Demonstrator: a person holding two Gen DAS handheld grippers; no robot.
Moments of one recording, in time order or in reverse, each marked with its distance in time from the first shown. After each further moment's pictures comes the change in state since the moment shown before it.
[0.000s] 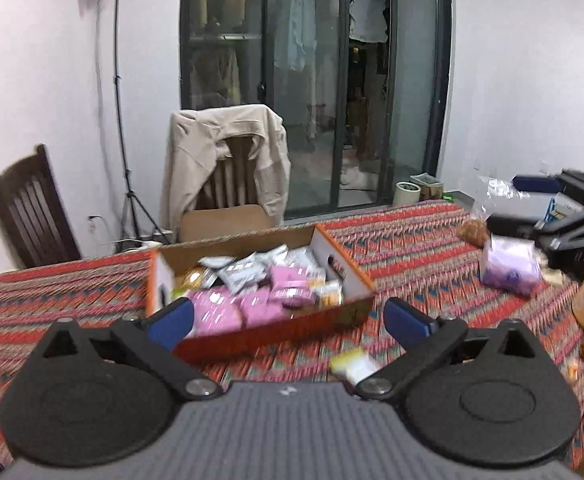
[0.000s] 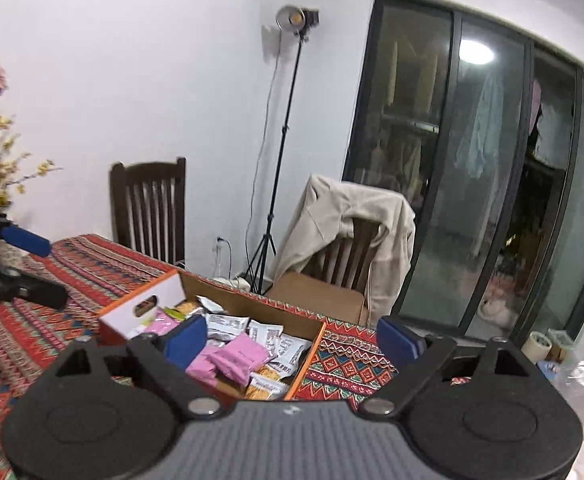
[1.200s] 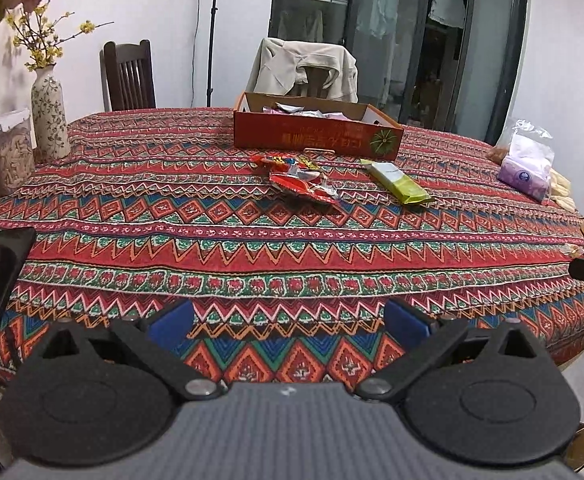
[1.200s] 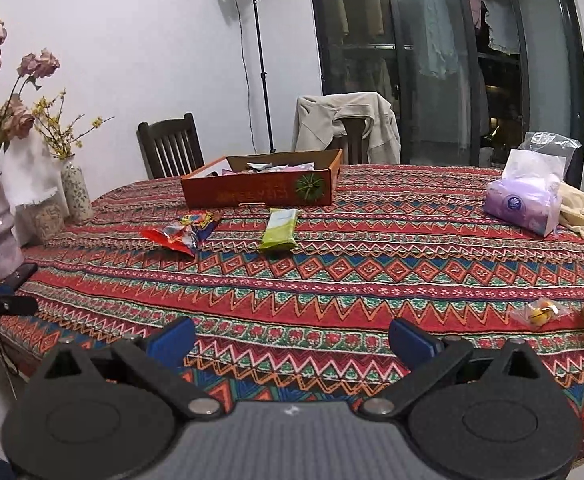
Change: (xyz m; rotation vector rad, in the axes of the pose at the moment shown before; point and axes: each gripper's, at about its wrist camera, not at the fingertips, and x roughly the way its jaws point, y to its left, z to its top) left arm -0.135 -0.034 -0.257 -0.214 0.106 0.159; right arm -0.199 0.091 -0.248 0.290 0.155 0.034
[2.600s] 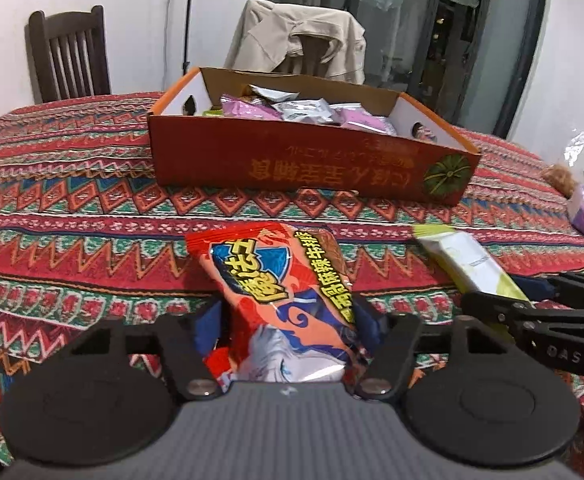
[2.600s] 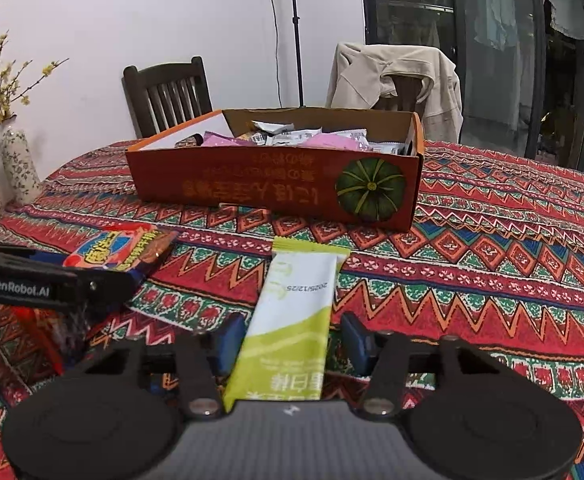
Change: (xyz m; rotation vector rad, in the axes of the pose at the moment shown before) left arm 0.269 -0.013 0.138 -0.020 0.084 -0.049; right arm 0.307 0.005 0.102 -0.079 0.140 0.070
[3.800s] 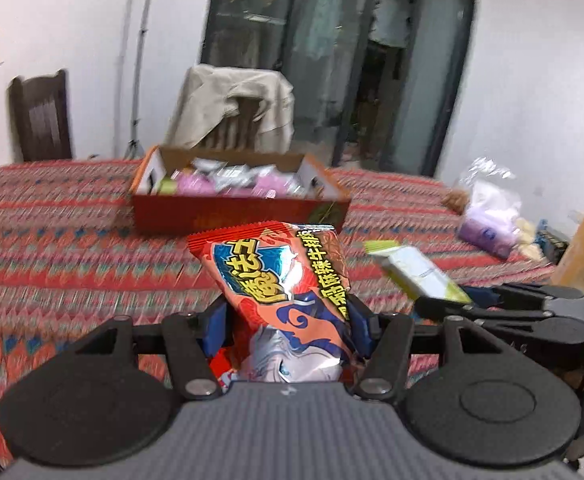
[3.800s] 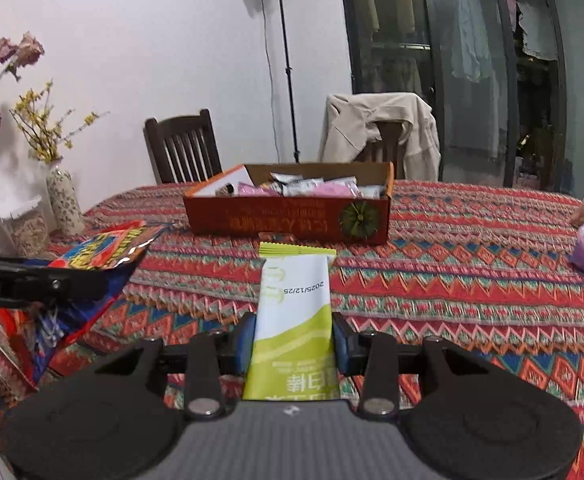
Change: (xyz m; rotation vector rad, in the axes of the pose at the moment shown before) left arm -0.163 -0.026 -0.012 0.088 -0.155 -0.184; right arm -0.150 0.037 -0.030 0.029 -0.153 0.003
